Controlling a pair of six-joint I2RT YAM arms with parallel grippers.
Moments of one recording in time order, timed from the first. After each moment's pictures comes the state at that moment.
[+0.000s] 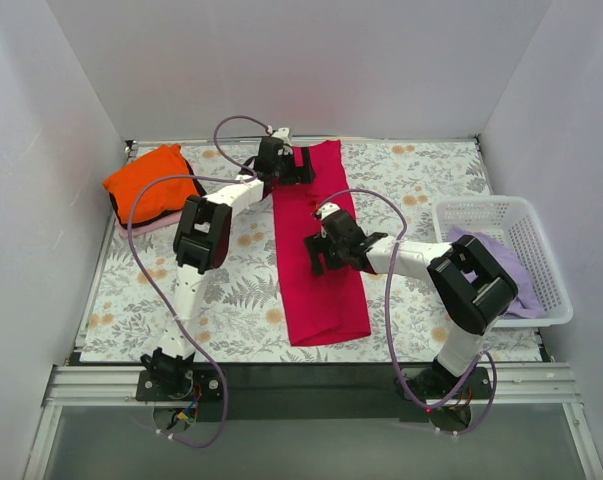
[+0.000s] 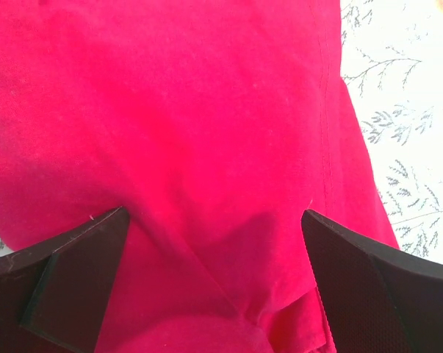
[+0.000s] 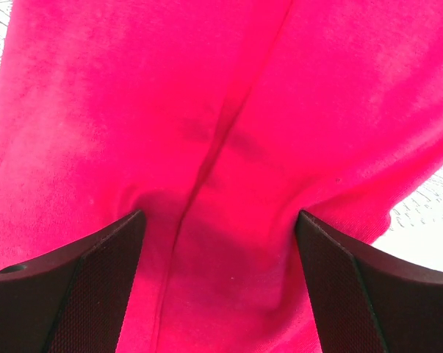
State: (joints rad) left arm -0.40 2.47 1.94 0.00 0.14 -0.37; right arm 0.75 1.74 0.96 -0.09 0.08 0.24
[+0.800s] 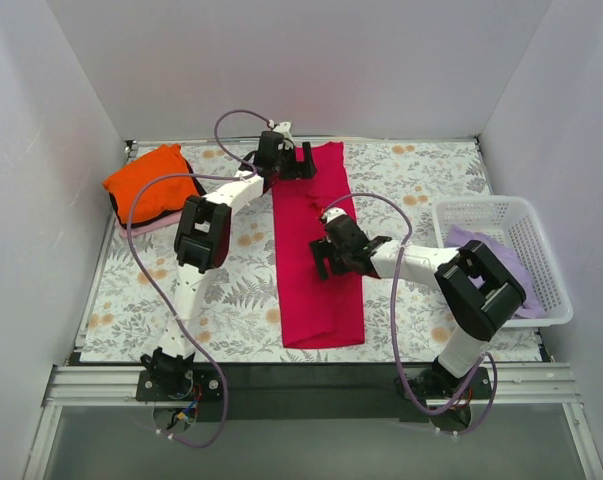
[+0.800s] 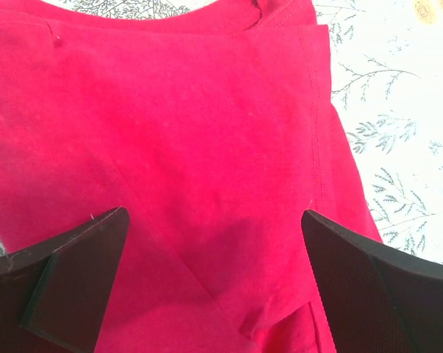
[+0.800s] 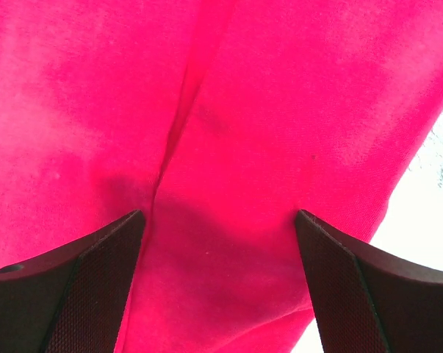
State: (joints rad) left arm -0.39 2.49 2.03 -0.05 0.16 -0.35; right arm 0.76 1.70 0.92 -0.14 0.14 0.27
